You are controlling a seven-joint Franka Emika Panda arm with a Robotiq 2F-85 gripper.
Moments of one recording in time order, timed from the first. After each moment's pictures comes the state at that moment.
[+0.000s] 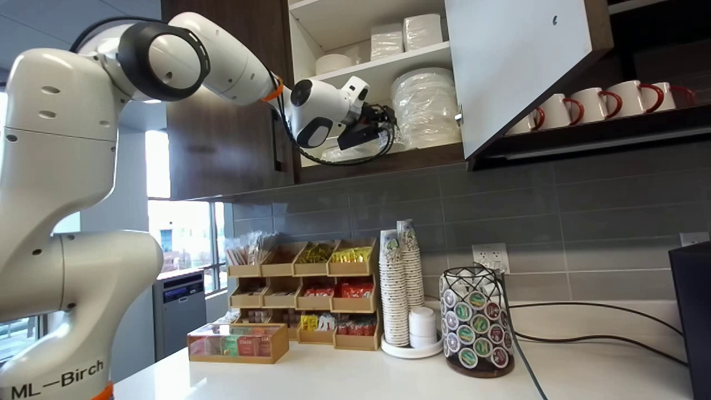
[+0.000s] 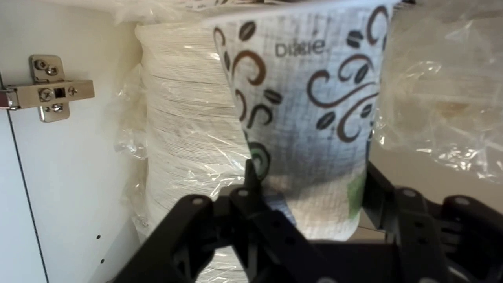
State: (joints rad) arm 1.70 -0.32 -1.45 -1.84 0.64 3.48 -0.96
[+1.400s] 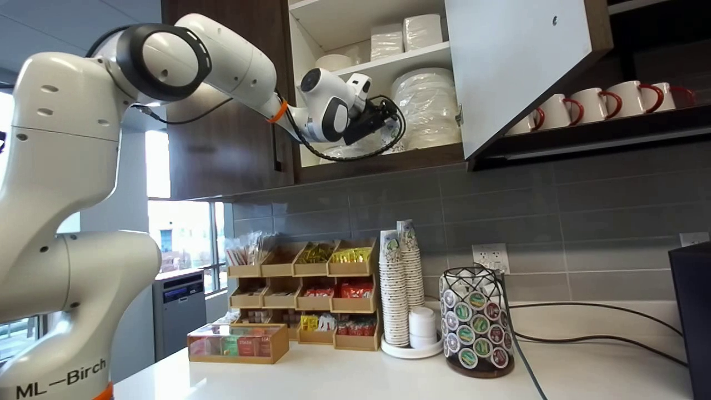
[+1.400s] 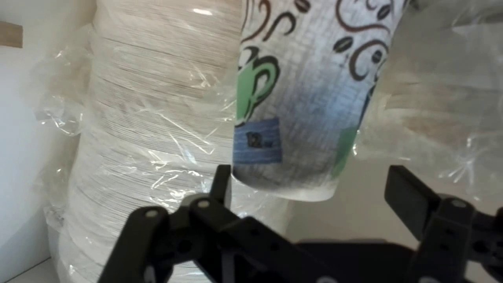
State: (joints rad) arm 1.80 -0.26 -1.68 -1.77 -0.05 3.25 -0.44
